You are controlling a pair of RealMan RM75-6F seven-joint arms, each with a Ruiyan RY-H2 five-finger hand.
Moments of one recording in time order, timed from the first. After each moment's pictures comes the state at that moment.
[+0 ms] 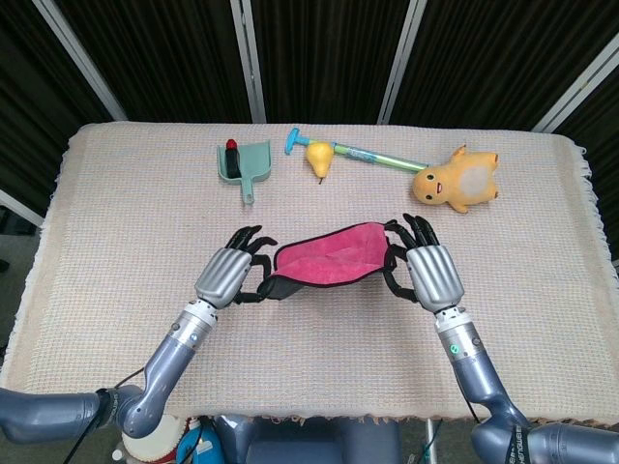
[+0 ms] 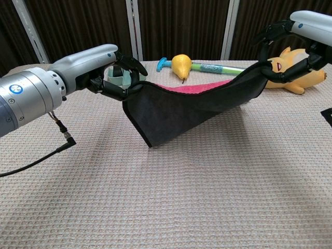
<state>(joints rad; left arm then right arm) -0.78 -1.59 -0.18 -1.69 1.10 1.15 0.21 0.60 -1.36 0.16 -1.78 -1.22 1.30 -0.22</state>
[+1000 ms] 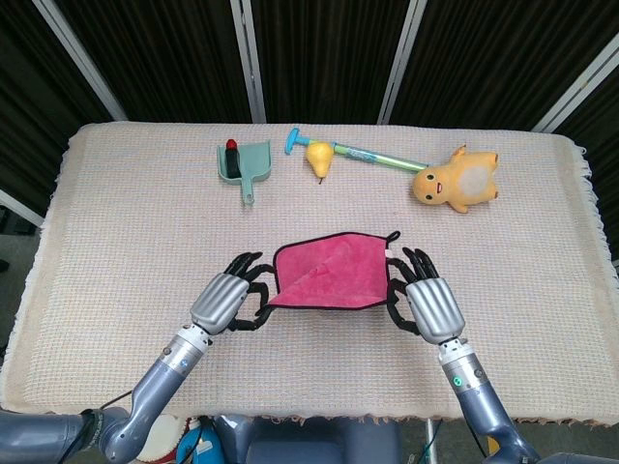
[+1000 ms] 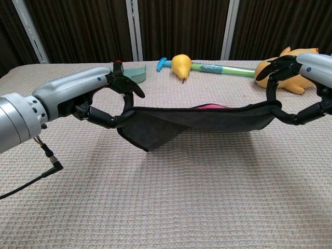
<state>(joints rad) -0.68 -1.56 -0.09 -1.75 1.24 1.15 0.18 0.49 -1.40 0.06 -1.78 -1.34 1.31 -0.28</state>
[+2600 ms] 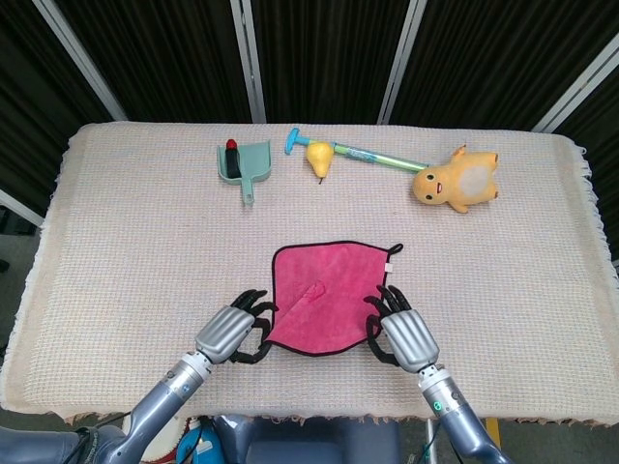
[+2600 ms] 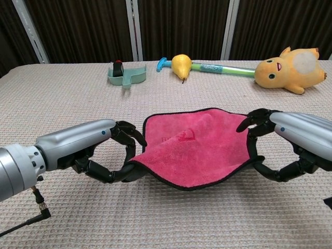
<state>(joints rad) -0.61 -1.61 -0.01 -1.71 1.30 1.04 0.19 0.42 -1.52 0.00 -1.72 -1.39 1.21 -0.31</state>
